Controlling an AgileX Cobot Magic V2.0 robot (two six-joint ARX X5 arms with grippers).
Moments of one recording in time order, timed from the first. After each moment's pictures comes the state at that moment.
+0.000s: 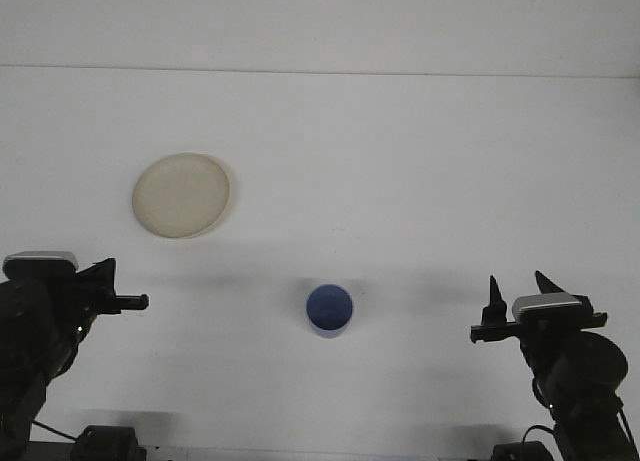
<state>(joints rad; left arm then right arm) -0.01 0.71 1.09 -0.79 0.03 -0.05 0.10 0.46 0.64 -0.46 0.00 -0.05</state>
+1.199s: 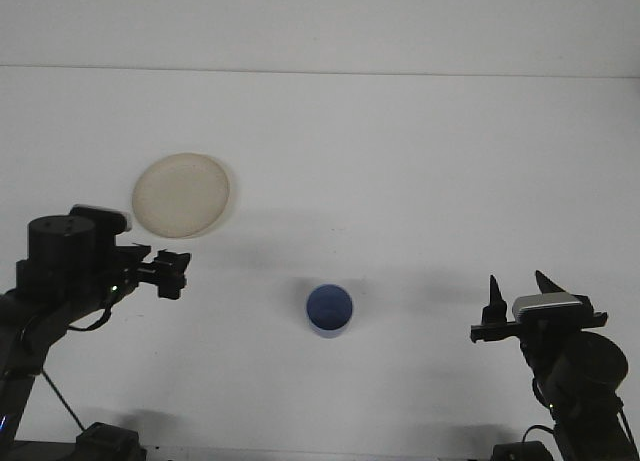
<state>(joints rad) -0.20 1.01 1.31 -0.93 0.20 -0.08 0.10 0.46 0.64 -0.46 0.00 -0.05</state>
